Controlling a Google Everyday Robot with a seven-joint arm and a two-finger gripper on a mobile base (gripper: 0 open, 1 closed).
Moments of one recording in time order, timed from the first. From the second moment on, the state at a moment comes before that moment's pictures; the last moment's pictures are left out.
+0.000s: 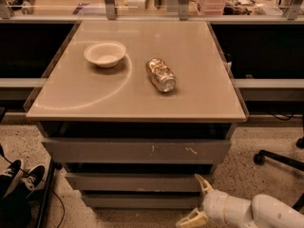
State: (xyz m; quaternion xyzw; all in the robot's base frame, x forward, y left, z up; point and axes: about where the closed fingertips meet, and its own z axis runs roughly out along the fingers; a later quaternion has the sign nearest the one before) arm 0.404 -0.120 0.489 -0.44 0.73 0.27 0.45
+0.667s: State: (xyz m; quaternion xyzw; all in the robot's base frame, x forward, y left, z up) arm 0.495 -0.081 0.452 -0.47 0.70 0.29 0.46
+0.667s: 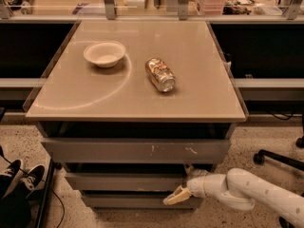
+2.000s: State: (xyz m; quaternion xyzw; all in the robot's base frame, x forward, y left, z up) arm 0.482 -0.082 0.429 -0.49 0.73 0.28 0.39
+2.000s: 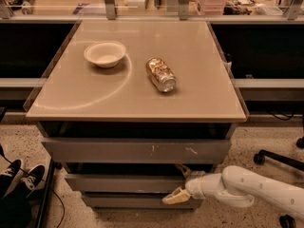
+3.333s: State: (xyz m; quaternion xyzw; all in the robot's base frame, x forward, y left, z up) arm 0.482 -0.082 0.429 -0.49 0.73 0.28 0.39
